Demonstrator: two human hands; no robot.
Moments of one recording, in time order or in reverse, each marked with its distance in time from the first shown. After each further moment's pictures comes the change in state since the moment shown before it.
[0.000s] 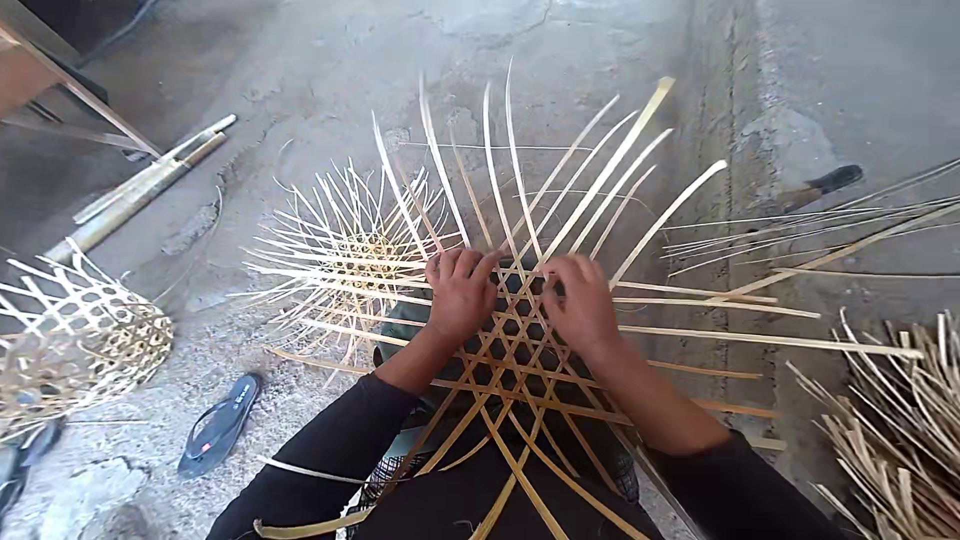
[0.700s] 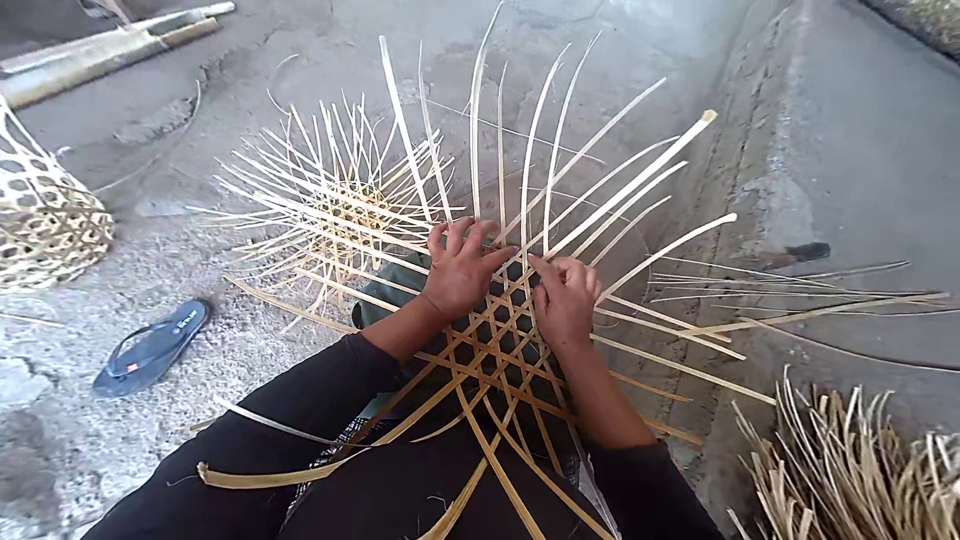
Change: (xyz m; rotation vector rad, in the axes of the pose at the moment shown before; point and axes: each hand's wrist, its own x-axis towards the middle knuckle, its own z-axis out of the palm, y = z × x) left_hand -0.007 0.005 0.001 0.038 0.028 -0.005; right_hand -0.002 0.022 0.036 -0.200 0.145 -0.141
